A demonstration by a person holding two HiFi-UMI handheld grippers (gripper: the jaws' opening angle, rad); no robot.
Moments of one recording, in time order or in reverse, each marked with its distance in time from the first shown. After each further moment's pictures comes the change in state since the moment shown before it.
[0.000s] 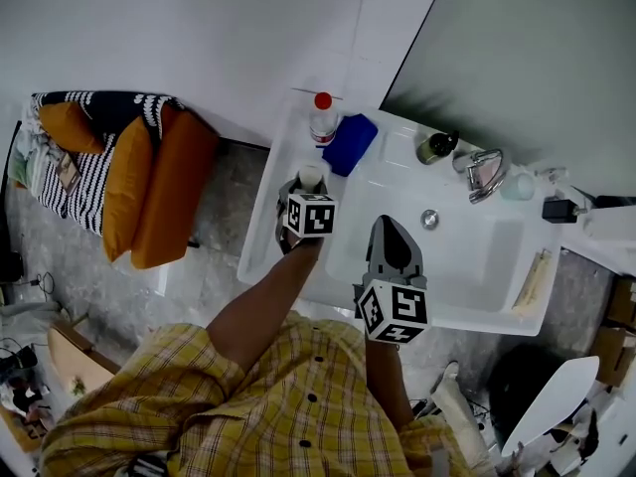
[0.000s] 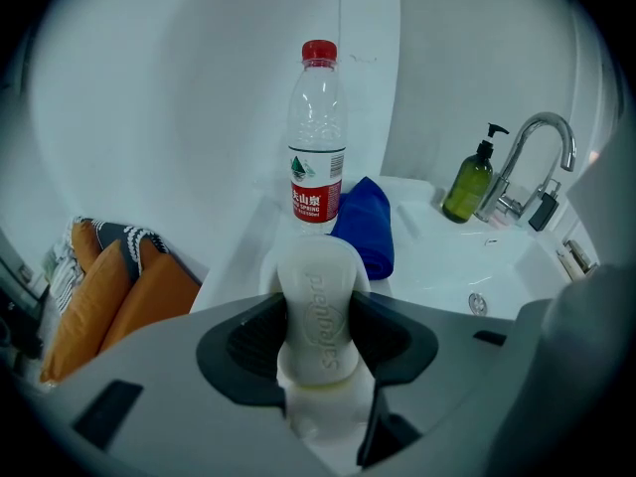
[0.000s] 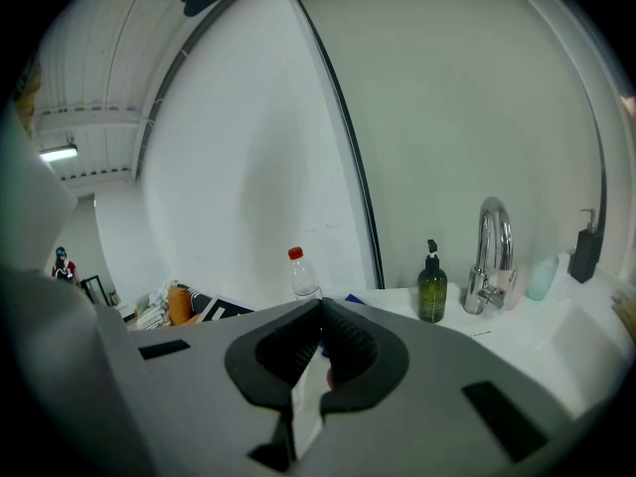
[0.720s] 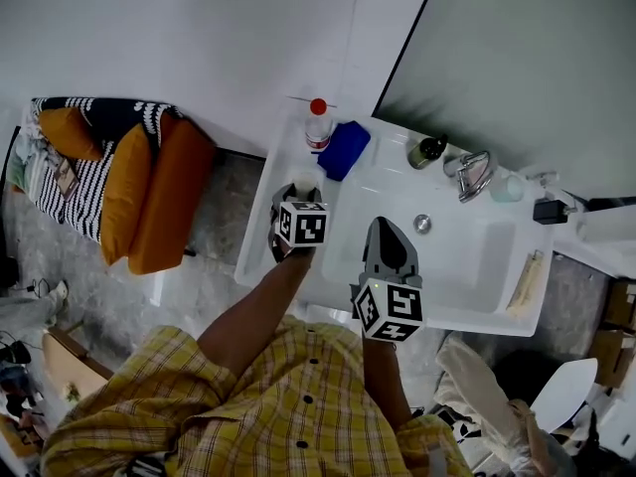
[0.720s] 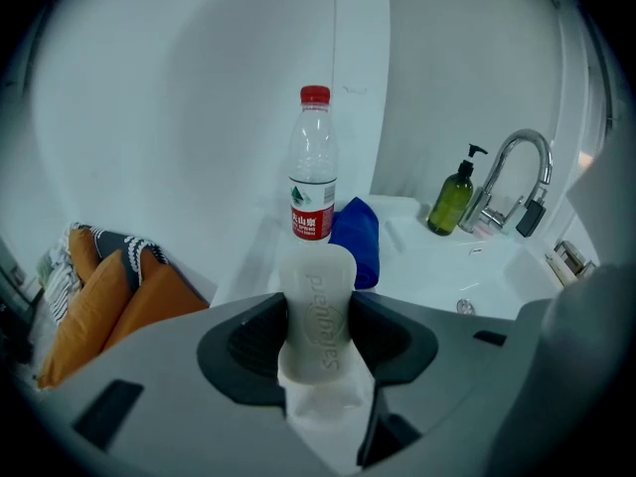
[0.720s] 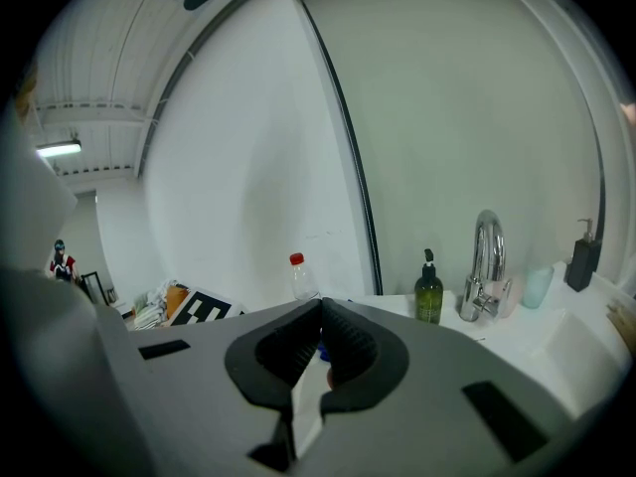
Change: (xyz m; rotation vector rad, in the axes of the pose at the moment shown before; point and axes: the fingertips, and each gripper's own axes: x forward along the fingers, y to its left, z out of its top) left arm -0.034 -0.003 0.008 0.007 -0.066 -0.027; right arm -0.015 0.001 0.007 -0.022 -0.029 -0.006
